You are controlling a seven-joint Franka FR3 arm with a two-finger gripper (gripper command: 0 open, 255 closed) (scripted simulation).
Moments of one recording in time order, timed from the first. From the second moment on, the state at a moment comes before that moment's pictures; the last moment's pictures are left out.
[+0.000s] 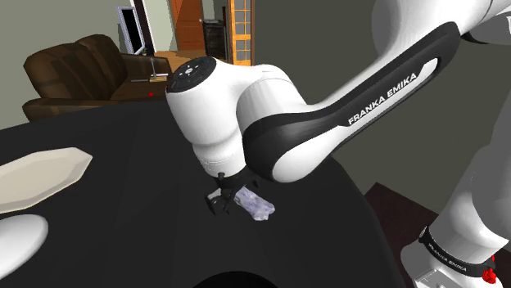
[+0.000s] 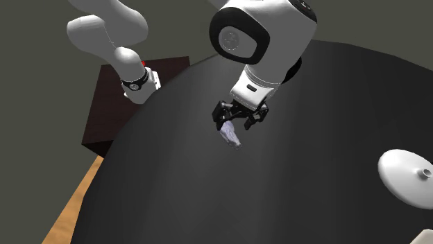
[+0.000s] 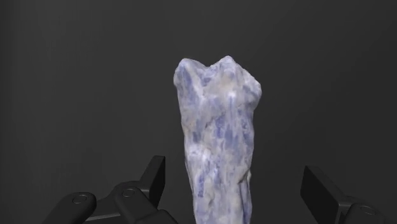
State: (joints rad) arm 0.16 0.17 0.74 -2.00 -0.40 1.92 1.04
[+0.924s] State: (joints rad) arm 0.16 0.18 0.73 -2.02 -0.41 1.95 1.04
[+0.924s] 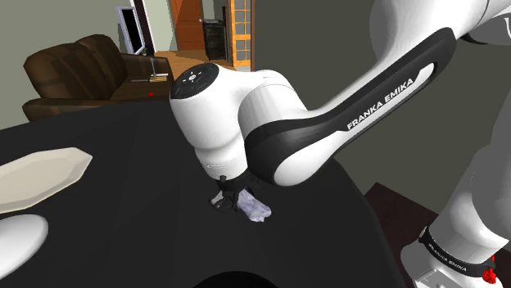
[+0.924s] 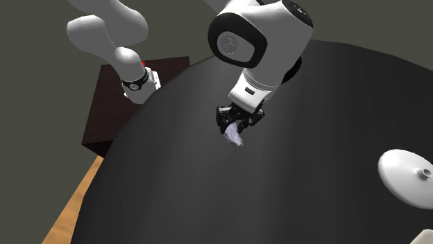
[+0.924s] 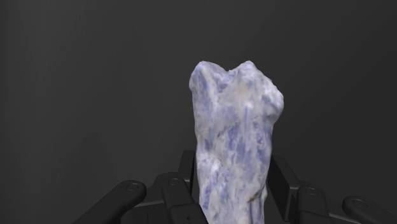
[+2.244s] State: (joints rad) arm 0.14 0.09 0.75 -1.91 -0.32 1.79 0.95
